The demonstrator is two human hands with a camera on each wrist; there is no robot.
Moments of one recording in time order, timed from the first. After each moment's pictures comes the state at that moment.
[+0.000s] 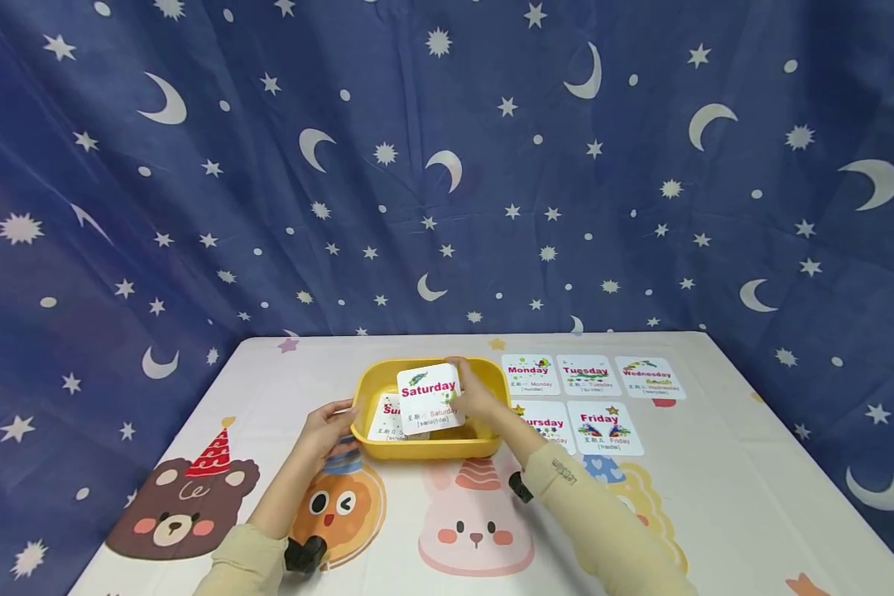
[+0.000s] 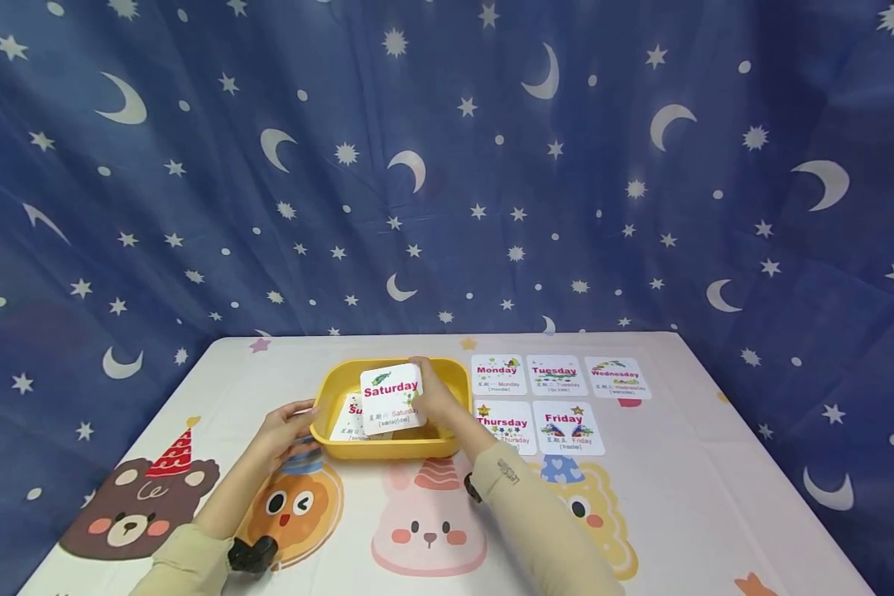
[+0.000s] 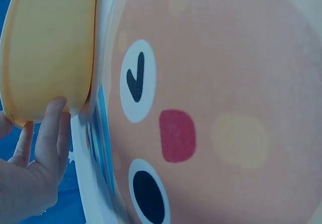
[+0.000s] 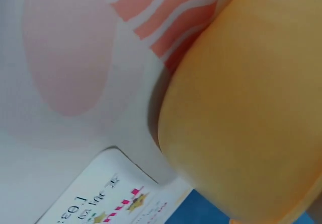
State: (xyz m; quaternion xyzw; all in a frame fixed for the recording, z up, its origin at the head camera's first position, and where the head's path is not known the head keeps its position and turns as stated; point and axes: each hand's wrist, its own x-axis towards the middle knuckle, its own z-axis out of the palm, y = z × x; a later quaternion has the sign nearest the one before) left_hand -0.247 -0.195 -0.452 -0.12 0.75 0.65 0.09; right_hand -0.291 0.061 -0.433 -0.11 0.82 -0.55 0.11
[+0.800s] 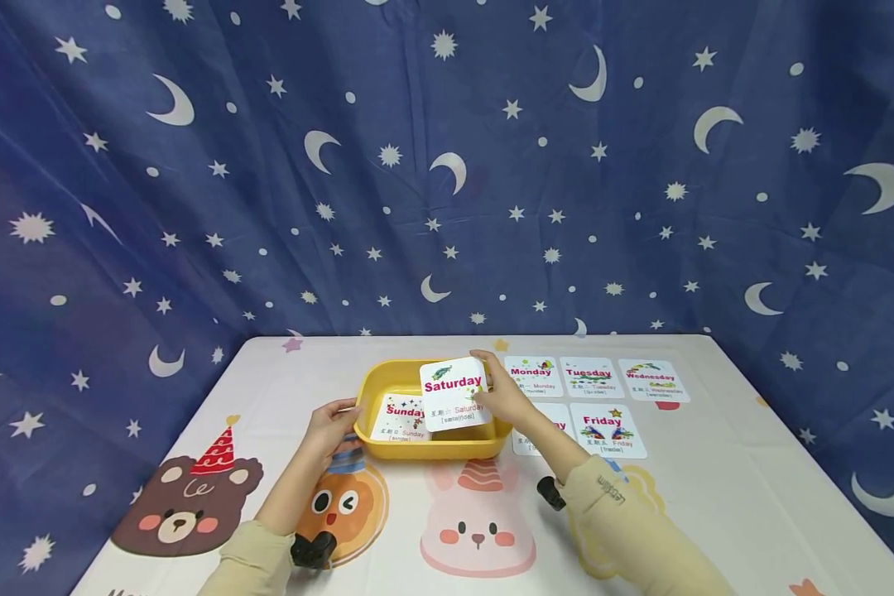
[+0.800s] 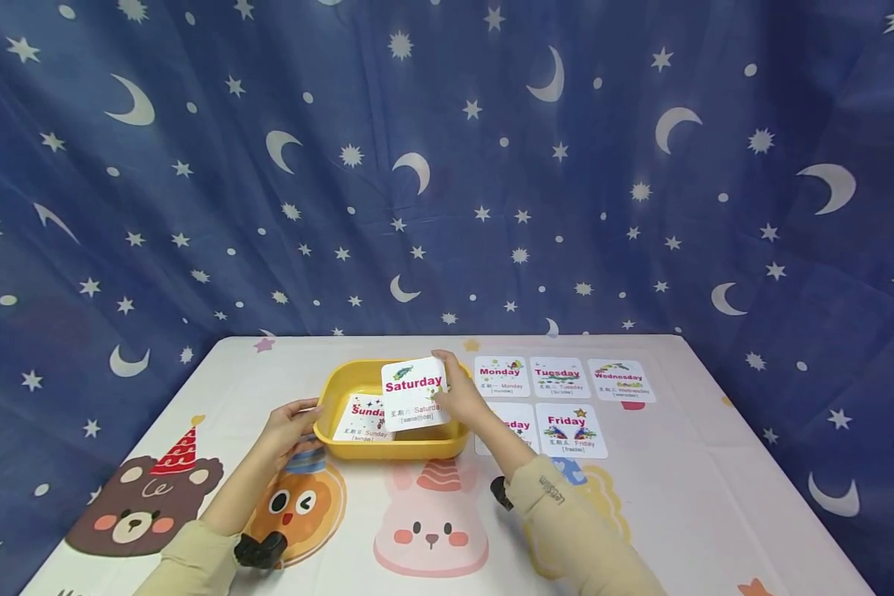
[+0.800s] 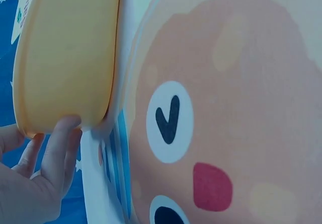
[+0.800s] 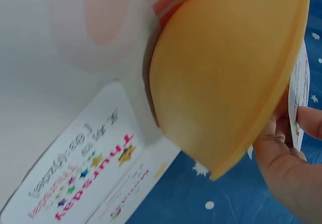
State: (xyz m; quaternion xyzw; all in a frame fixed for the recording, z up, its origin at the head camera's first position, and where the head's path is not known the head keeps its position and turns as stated) left_hand -0.245 -0.189 -0.445 -0.14 0.75 0.64 0.07; right_hand -0.271 0.096 -0.409 -0.14 0.82 -0.55 0.07
